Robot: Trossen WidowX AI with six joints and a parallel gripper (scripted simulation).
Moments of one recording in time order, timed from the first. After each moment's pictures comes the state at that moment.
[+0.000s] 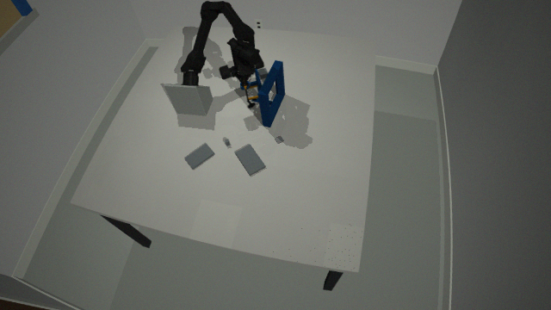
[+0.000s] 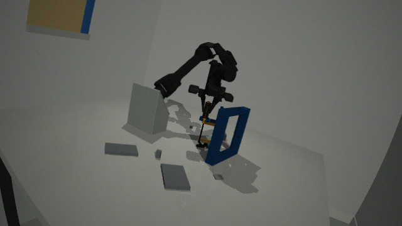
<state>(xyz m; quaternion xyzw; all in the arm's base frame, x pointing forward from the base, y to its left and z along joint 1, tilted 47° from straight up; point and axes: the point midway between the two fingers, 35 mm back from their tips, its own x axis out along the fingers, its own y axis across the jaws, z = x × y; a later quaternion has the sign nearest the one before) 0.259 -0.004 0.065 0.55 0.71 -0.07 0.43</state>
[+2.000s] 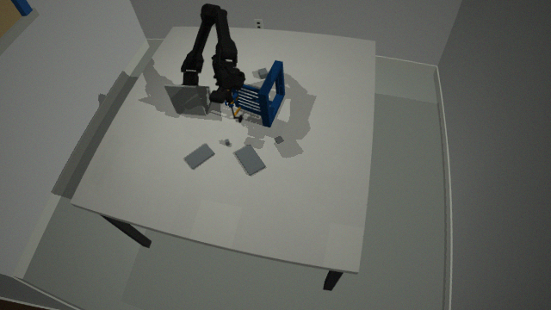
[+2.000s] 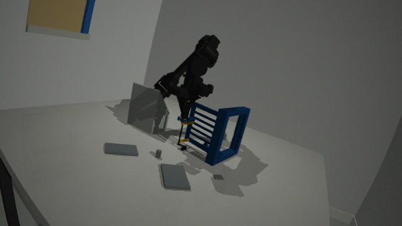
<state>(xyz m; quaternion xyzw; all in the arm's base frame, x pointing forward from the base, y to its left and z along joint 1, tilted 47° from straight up) 0.221 -0.081 -0.015 0.31 0.67 0.24 0.64</state>
